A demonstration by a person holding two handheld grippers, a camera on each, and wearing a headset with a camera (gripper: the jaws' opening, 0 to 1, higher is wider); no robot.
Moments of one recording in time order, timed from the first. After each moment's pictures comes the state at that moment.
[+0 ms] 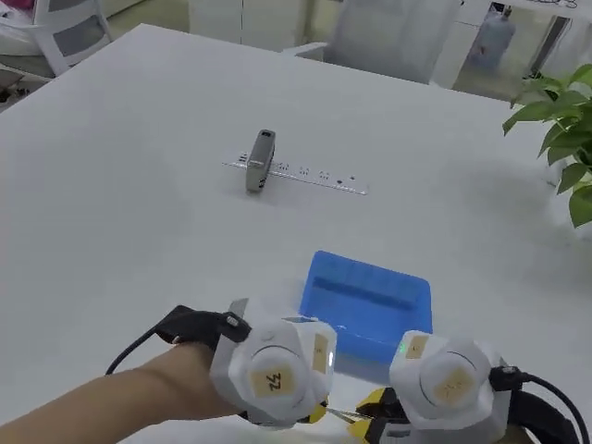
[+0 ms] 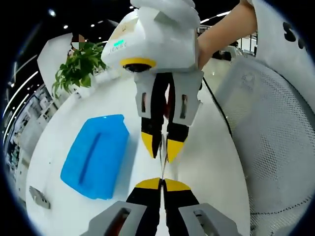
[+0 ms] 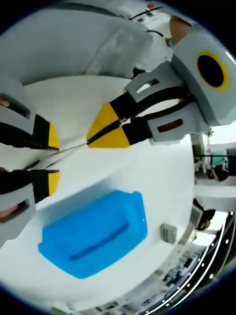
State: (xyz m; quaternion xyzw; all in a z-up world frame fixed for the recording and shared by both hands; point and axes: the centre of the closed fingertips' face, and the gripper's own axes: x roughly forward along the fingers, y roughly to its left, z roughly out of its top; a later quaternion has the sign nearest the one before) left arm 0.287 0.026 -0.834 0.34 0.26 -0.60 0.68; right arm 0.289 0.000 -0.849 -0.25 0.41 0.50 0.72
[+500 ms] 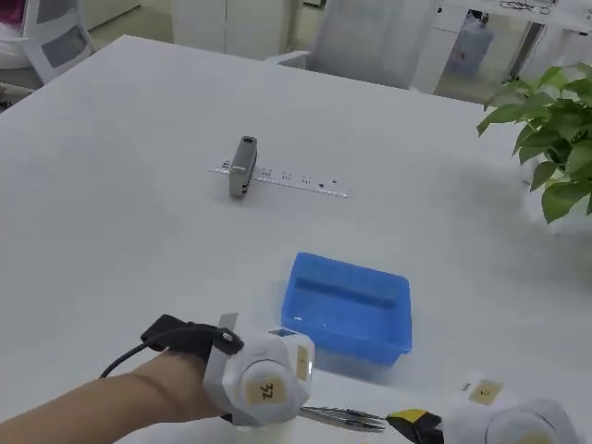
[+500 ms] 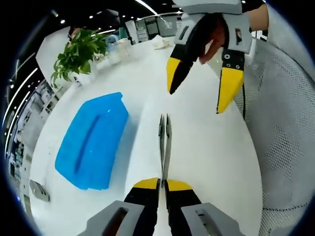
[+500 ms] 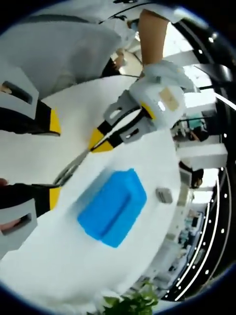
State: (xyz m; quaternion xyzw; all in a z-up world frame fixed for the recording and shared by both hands) left arm 0.294 0.033 -0.860 0.37 0.30 -0.56 0.68; right arm 0.249 -0.037 -0.805 -0.14 0.39 0.40 0.82
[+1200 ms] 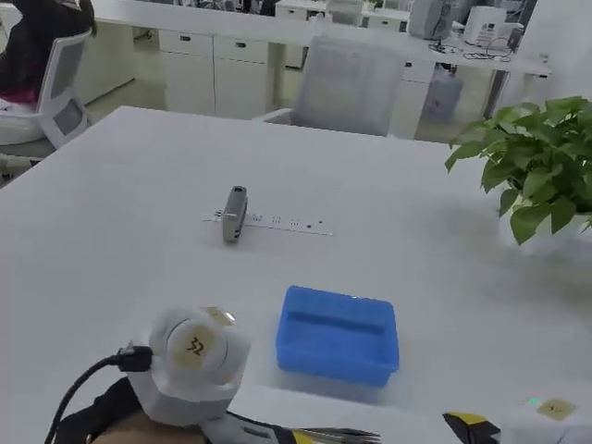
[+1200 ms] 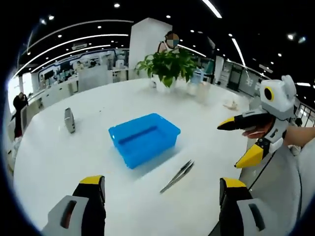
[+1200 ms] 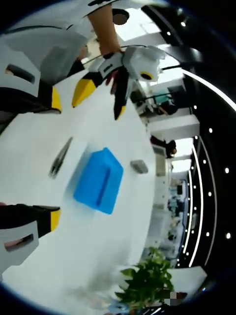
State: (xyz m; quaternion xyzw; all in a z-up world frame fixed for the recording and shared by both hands) left arm 0.284 0.069 -0.760 0.07 0.31 -0.34 0.88; right arm 0.256 -0.061 -0.761 -0.04 0.31 0.33 0.89
